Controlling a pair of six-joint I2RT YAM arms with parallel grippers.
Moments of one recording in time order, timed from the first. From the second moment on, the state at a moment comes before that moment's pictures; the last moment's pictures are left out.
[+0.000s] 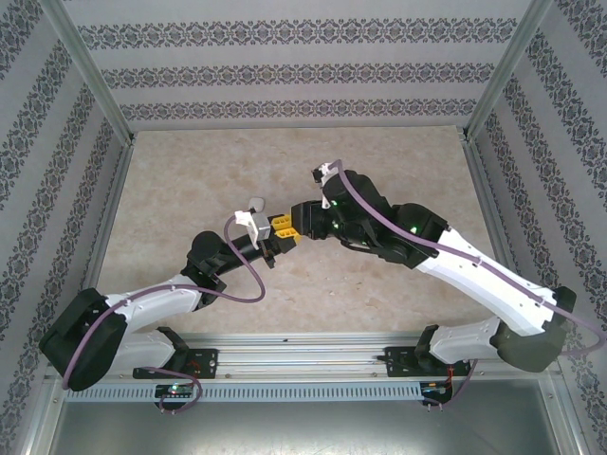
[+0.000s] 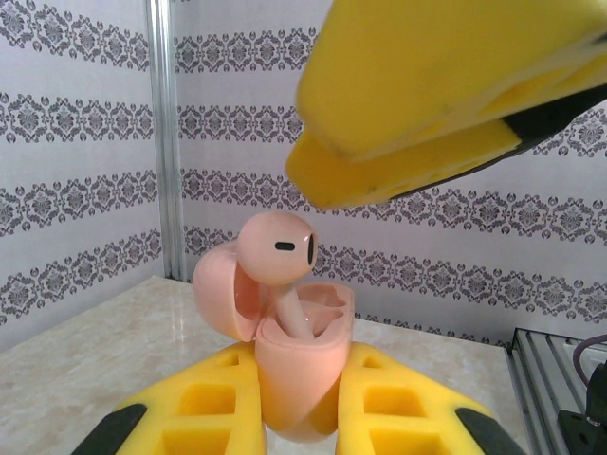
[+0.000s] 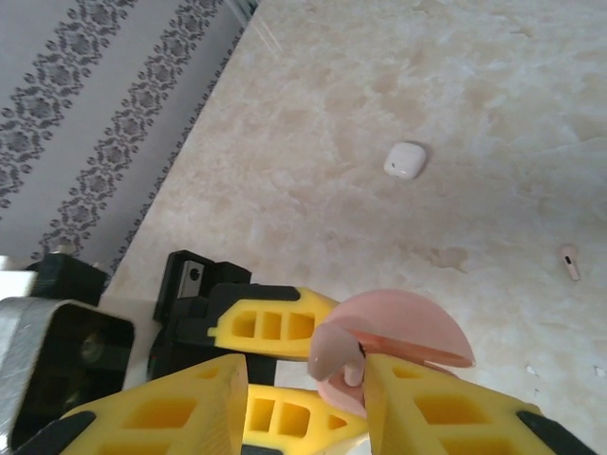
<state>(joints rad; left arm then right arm) -0.65 1.22 0.45 1.02 0.47 -0.12 0.98 1.30 1.51 -0.83 0.13 0.68</state>
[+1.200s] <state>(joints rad) -0.65 1.19 0.43 0.99 0.51 -0.11 0.98 1.32 1.51 -0.88 0.09 0.44</state>
